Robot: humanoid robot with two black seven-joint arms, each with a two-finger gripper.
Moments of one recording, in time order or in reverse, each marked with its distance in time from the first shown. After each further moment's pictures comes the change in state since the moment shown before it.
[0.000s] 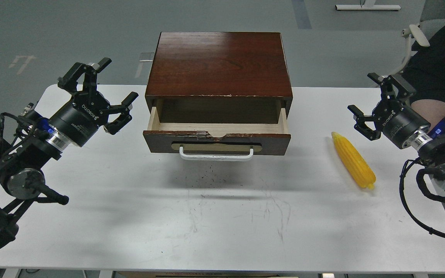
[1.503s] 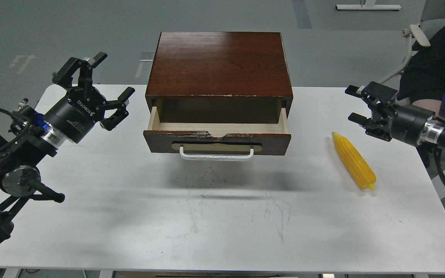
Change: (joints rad) left arm -0.009 0.023 0.001 -0.012 0.000 0.000 -0.014; right arm 0.169 -0.182 -0.099 0.128 -0.709 -0.002 0.000
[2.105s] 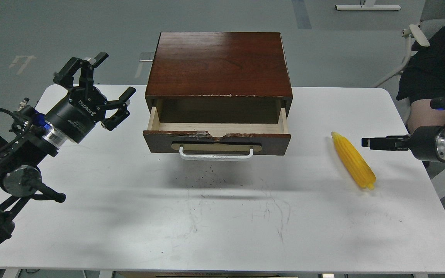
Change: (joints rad) left arm -0.002 -0.003 0.003 -0.002 0.003 0.000 0.000; right arm 0.096 0.030 -0.263 -0.125 -0.644 -0.169 0.000
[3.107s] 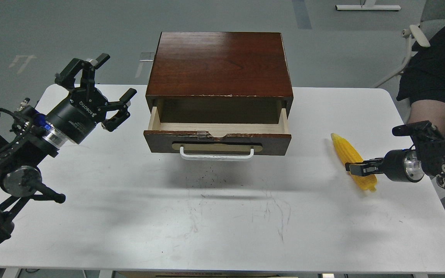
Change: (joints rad) left arm -0.001 0.003 0.005 0.000 0.008 0.000 0.000; right arm -0.025 0.142 -0.162 -0.070 0.013 -0.082 0.000
